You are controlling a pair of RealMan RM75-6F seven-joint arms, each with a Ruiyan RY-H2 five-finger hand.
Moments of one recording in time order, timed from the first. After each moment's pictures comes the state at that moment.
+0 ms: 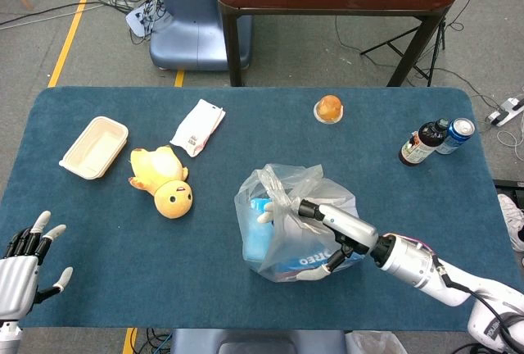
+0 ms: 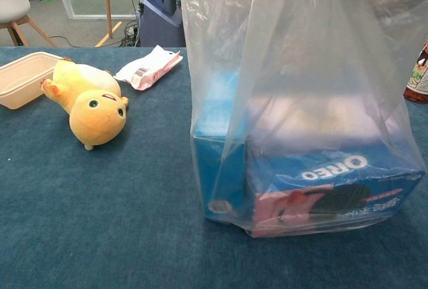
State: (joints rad) left arm -0.01 -1.09 0.00 -1.80 1.54 1.56 0.15; right arm 0.76 -0.90 0.03 -1.91 -1.88 1.12 1.26
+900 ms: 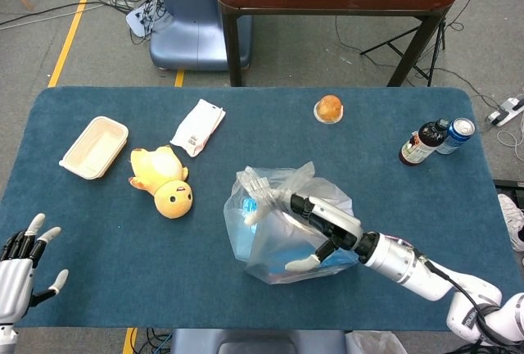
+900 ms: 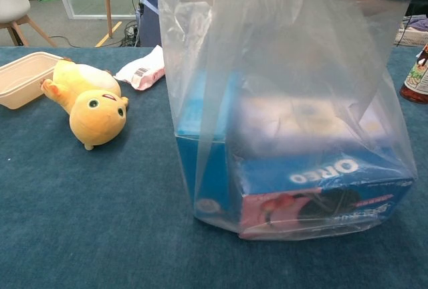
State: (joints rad) left arm 0.01 -1.08 0.00 -1.80 1.54 1.57 0.15; right arm 0.83 -0.98 -0.01 -1.89 -1.80 1.14 1.51
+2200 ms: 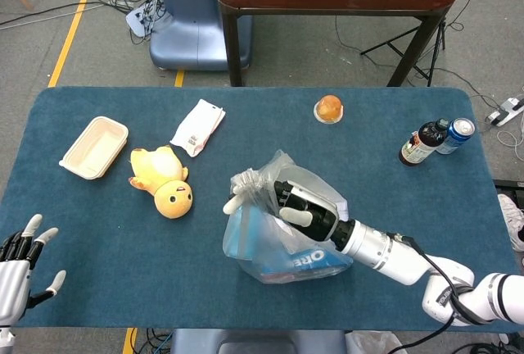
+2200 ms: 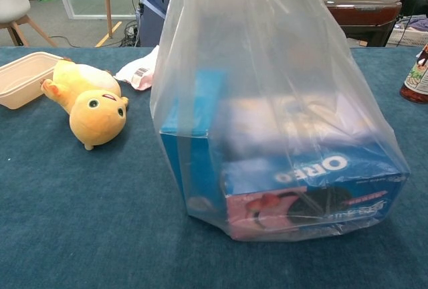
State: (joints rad) left arm 0.02 -1.07 0.00 -1.81 1.55 1.58 0.15; right arm 0.96 -1.05 0.03 -1.87 -1.69 1.11 2.01
